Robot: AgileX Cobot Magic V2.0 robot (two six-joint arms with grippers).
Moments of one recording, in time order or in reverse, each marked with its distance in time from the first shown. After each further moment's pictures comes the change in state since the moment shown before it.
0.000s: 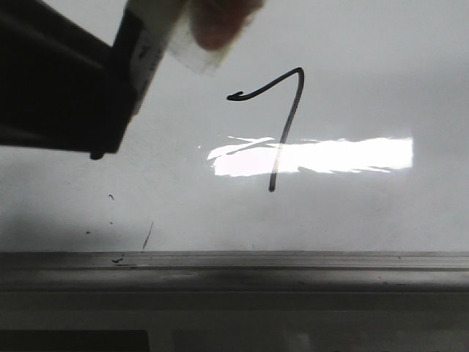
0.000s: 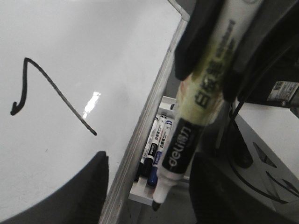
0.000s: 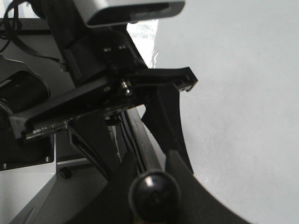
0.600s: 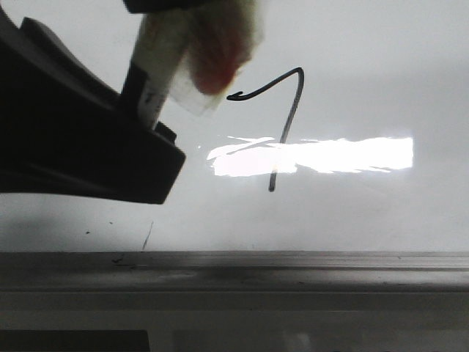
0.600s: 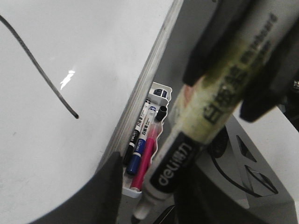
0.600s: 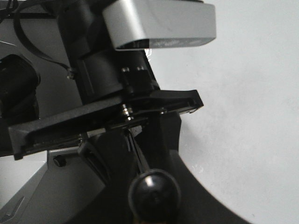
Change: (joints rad) left arm 0.000 0.132 -0.011 -0.063 0.035 0.008; right arm -0.005 0.046 0.000 -0.010 -0.006 -0.014
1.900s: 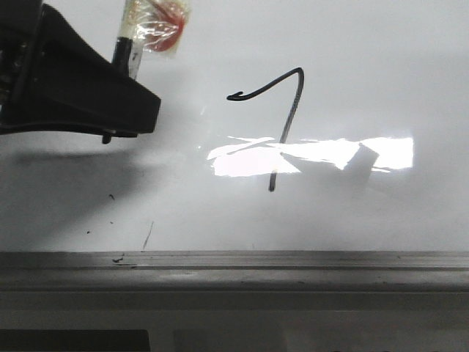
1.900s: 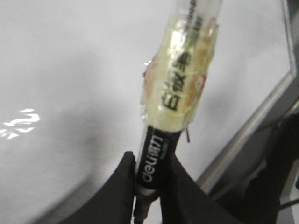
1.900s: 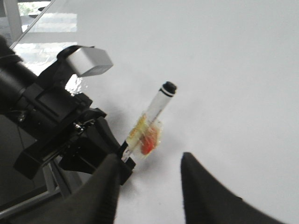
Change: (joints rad) left arm -0.002 0.003 0.025 -0.245 -0.354 -0.227; right arm -0.001 -0.206 0.002 0.126 -0.320 0.007
